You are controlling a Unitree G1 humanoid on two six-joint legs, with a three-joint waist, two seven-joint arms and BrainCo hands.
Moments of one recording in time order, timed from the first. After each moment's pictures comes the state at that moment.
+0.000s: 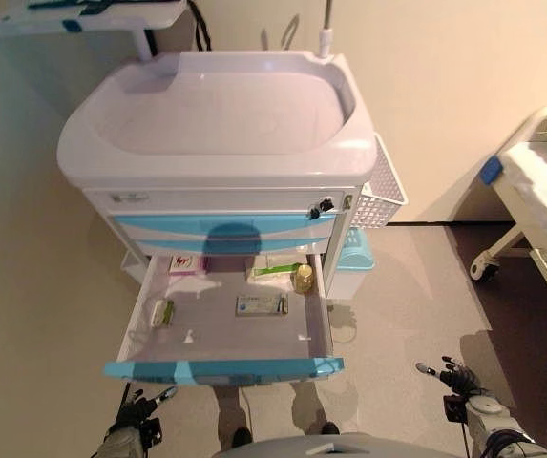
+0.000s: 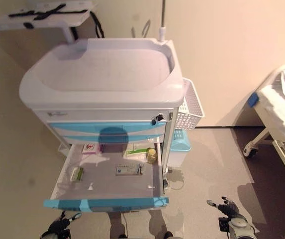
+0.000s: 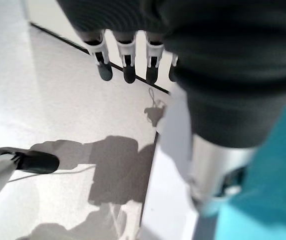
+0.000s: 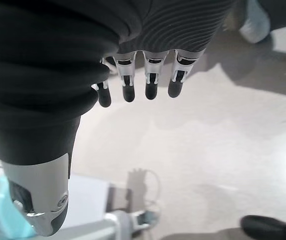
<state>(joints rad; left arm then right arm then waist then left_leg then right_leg) -0.01 0.33 0.05 1.21 -0.29 -0.09 0.06 -0.05 -0.44 0.05 1.01 0.23 -0.08 -0.05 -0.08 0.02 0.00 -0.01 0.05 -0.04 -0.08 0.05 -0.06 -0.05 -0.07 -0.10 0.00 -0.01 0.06</state>
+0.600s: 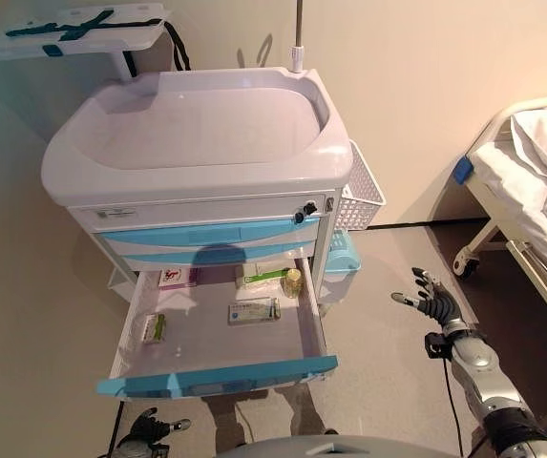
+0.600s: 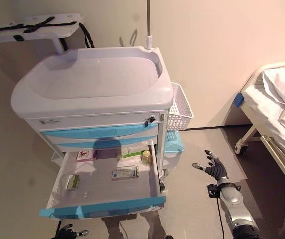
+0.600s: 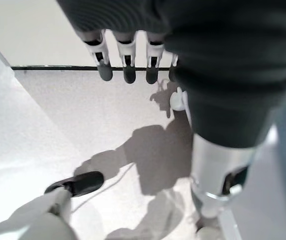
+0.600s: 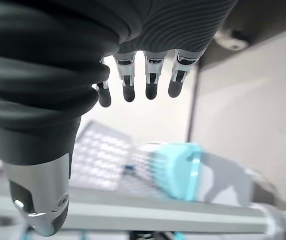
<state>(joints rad) 0.03 0.30 0.00 1.22 0.03 -0.05 0.08 0.01 -0.49 0.05 0.37 0.20 -0.12 -0.03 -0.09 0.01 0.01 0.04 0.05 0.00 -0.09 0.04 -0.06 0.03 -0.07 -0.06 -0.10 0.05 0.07</state>
